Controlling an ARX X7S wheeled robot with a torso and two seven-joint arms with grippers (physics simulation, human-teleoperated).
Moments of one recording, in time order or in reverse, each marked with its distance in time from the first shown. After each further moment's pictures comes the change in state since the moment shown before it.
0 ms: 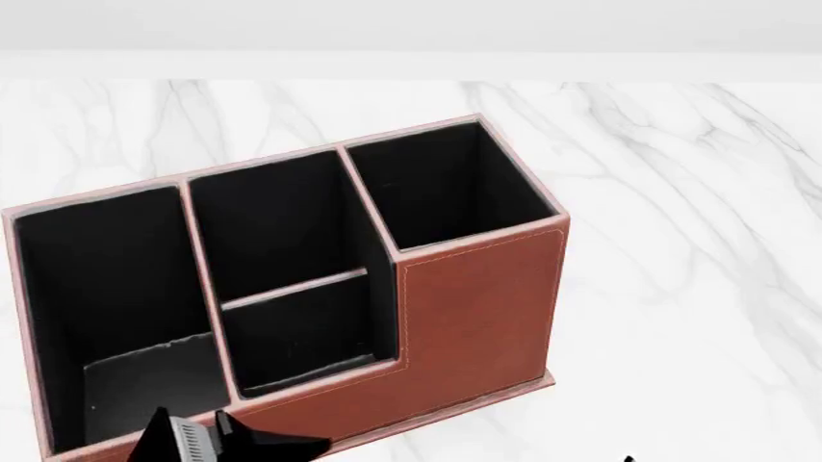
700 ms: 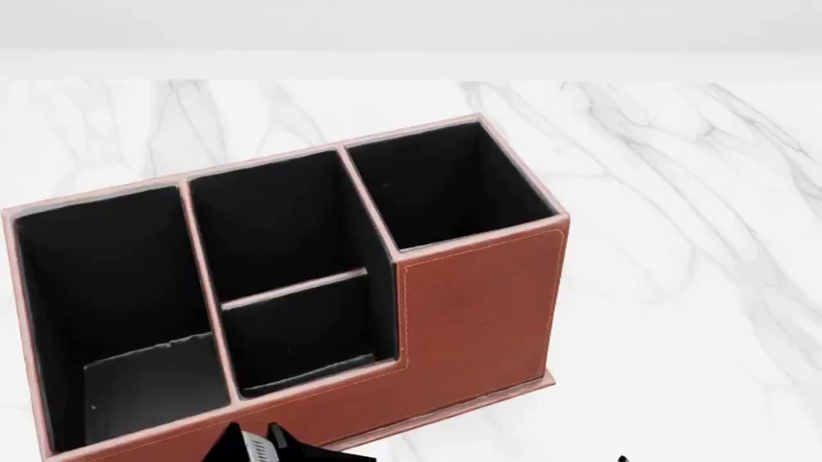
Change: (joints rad) left arm -0.050 0.107 0.085 -0.117 0.095 0.007 0.005; right arm 0.005 0.005 -0.012 0.003 -0.005 0.002 0.006
